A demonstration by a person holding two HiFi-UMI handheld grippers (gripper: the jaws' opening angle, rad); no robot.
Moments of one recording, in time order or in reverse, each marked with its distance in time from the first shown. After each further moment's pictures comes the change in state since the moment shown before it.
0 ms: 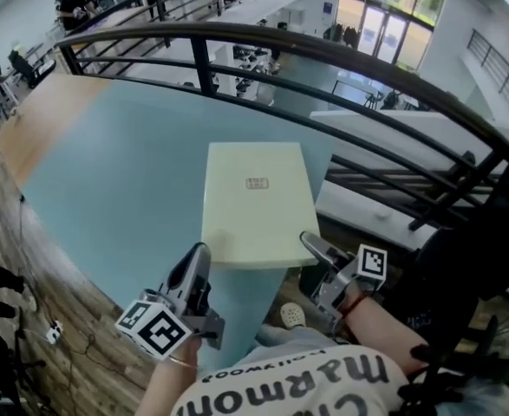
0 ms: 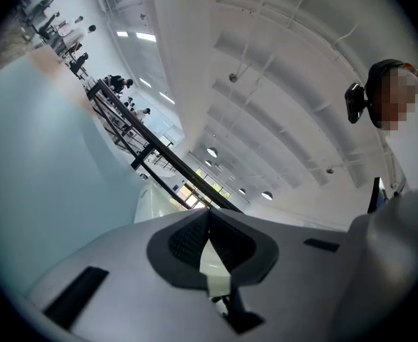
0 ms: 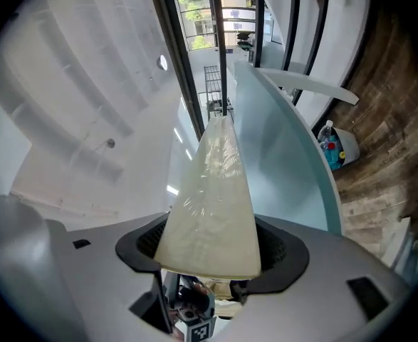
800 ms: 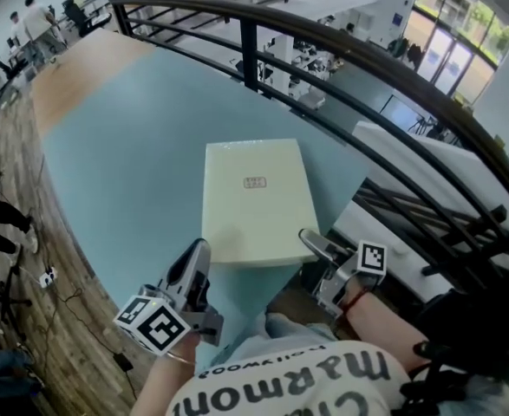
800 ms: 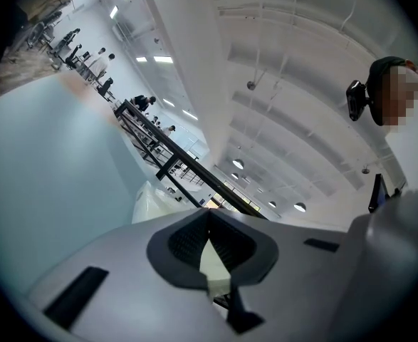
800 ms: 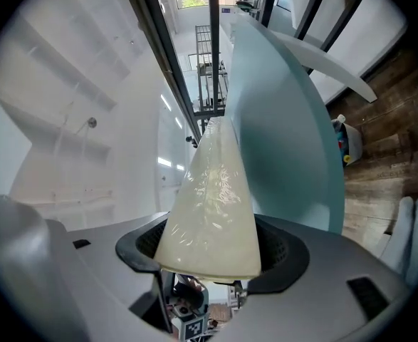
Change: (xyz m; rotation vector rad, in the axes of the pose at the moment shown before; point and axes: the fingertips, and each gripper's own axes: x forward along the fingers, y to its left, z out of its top) left arm 0.053 0.035 -0.004 -0.019 -0.133 0.247; right arm 0.075 -0.029 0.073 0.012 0.309 -0.074
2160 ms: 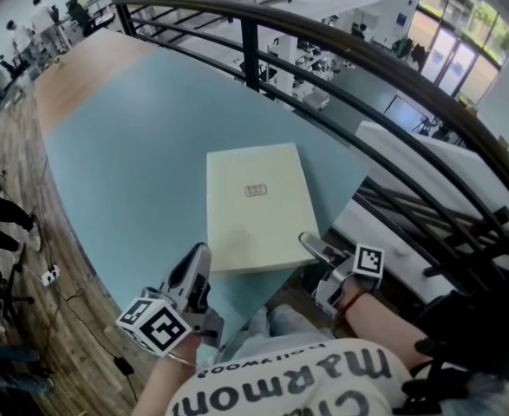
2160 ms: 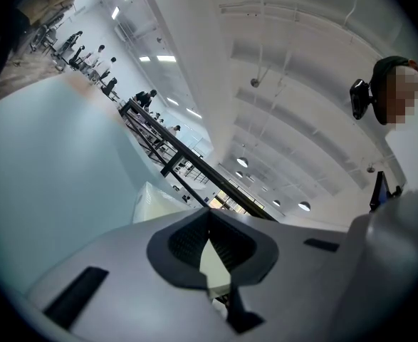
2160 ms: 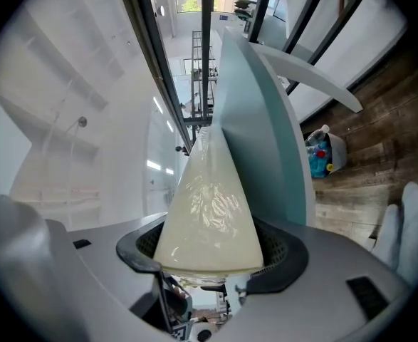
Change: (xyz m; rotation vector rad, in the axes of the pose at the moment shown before) left arm -0.007 0.004 -0.011 -0.007 0.015 0.041; right arm -0.011 -0.031 0.005 0.000 -0.043 -0.100
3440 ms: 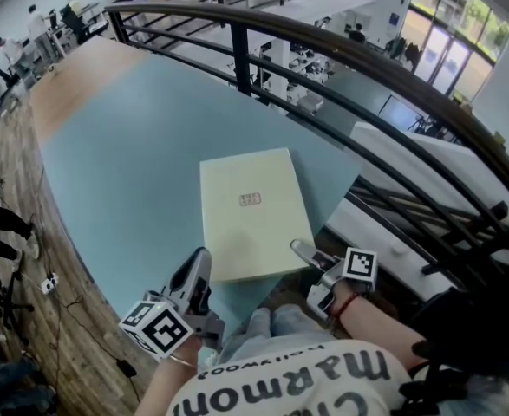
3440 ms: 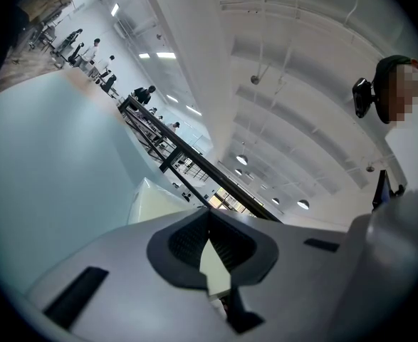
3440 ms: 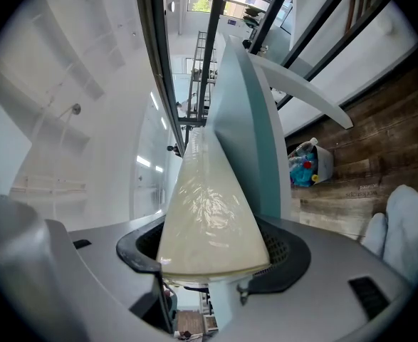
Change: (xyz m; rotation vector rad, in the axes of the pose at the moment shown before) left arm 0.006 -0.005 -0.016 -0.004 0.021 -0.003; right arm -0.011 -0.017 -0.002 -0.070 -0.020 -0.115
